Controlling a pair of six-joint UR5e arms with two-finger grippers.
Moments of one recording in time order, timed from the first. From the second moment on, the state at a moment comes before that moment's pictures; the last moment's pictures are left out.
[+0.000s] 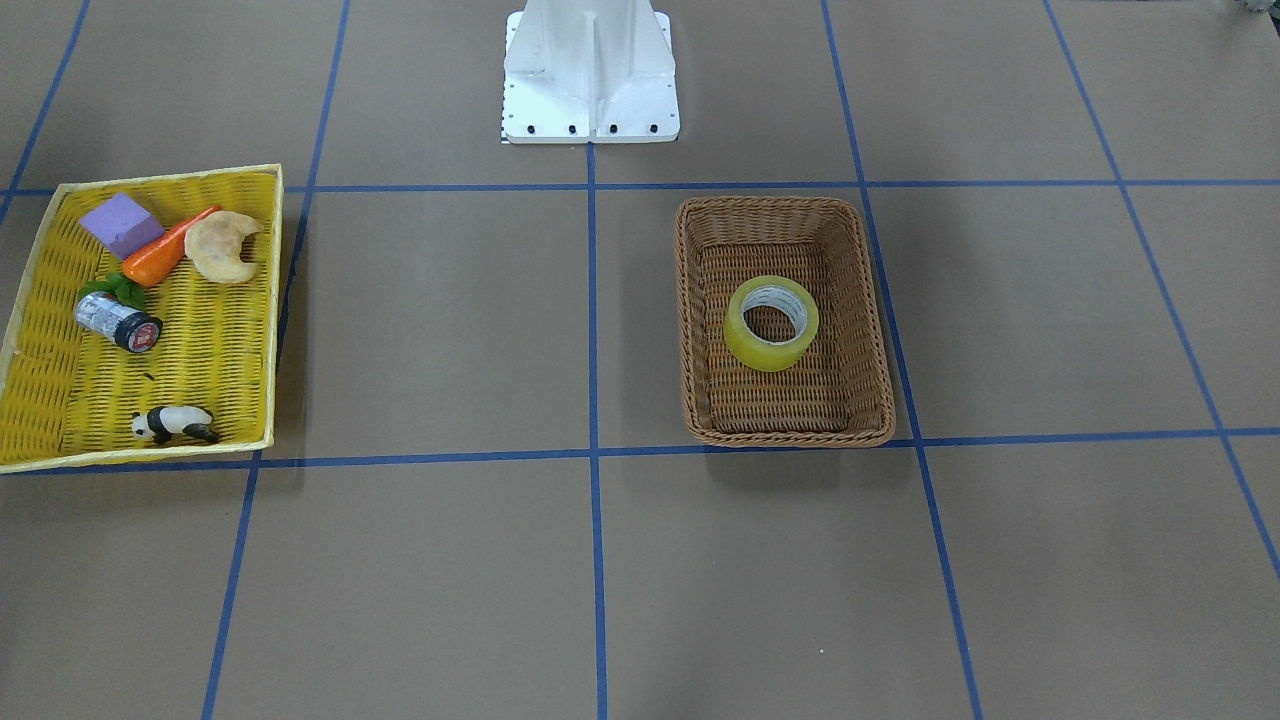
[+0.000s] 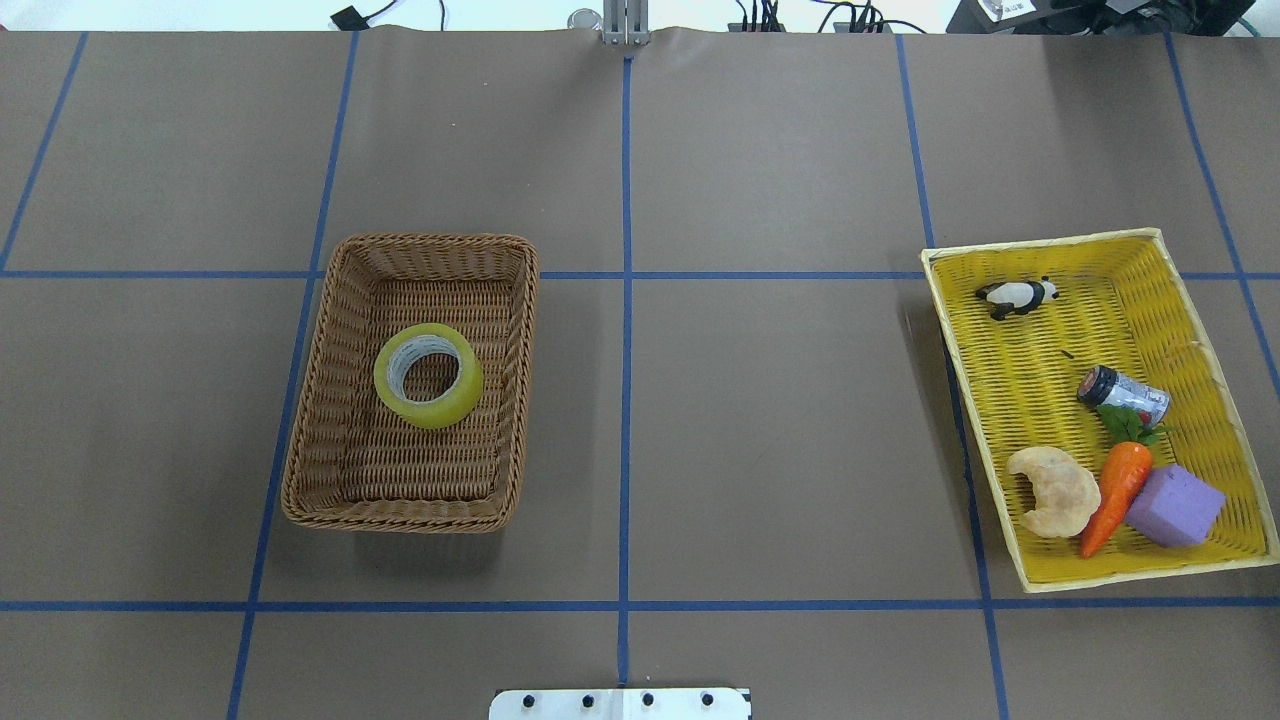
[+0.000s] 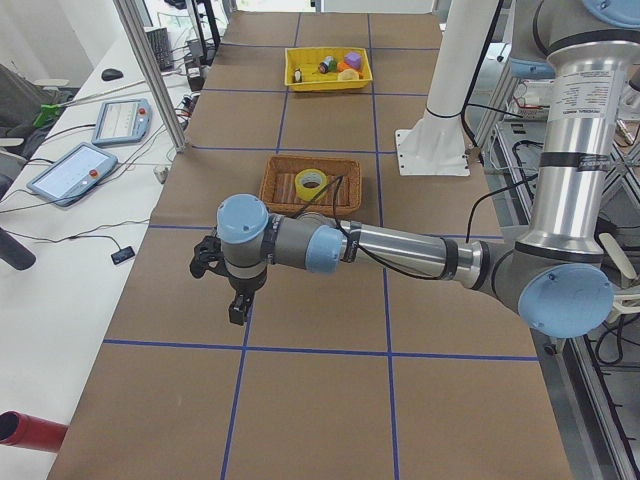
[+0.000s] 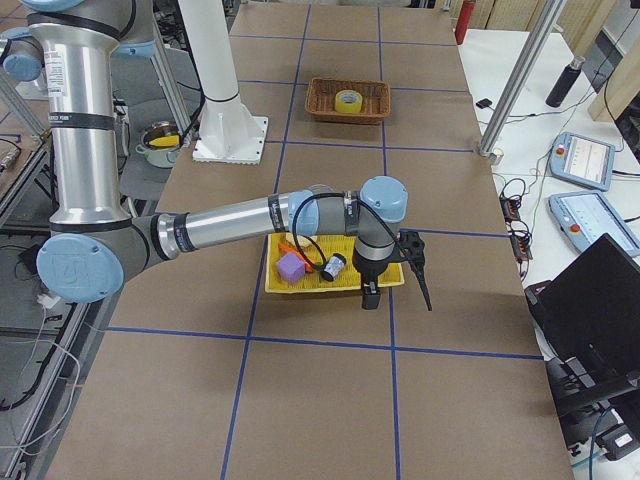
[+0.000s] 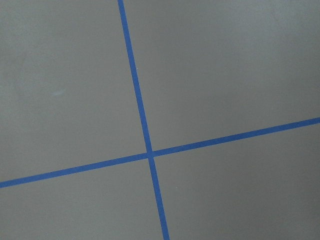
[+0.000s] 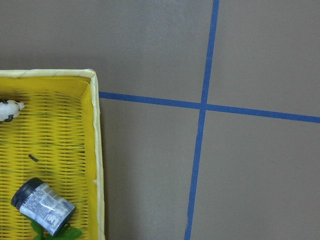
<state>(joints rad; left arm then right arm) -1.58 -1.64 -1.66 -1.61 -2.38 0.06 1.51 -1.55 1.80 -1.76 2.30 -0.03</state>
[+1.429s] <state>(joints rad) -1.63 -1.56 -1.69 -1.65 -2.38 0.06 1.51 -1.55 1.79 -1.76 2.30 -0.02</state>
